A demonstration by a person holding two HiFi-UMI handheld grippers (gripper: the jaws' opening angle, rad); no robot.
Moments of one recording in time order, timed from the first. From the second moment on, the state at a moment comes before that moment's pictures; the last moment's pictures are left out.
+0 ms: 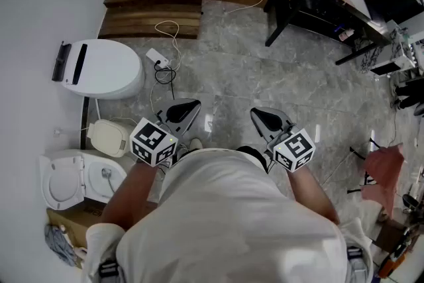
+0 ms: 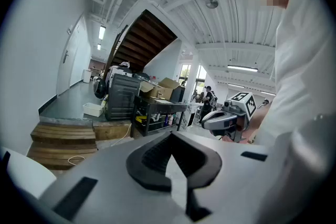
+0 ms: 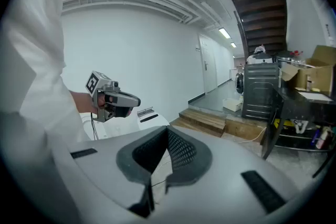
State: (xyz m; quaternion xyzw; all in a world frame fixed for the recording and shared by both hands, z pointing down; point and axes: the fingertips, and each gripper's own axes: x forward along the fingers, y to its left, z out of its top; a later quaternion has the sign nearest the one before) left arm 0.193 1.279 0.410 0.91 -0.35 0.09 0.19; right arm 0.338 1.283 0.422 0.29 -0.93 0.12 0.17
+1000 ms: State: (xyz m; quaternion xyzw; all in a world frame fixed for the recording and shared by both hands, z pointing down) left arm 0.273 1.142 0.417 0.88 -0.41 0.11 0.19; right arm 0.382 1.128 0.441 0.20 -0.96 0.11 0.13
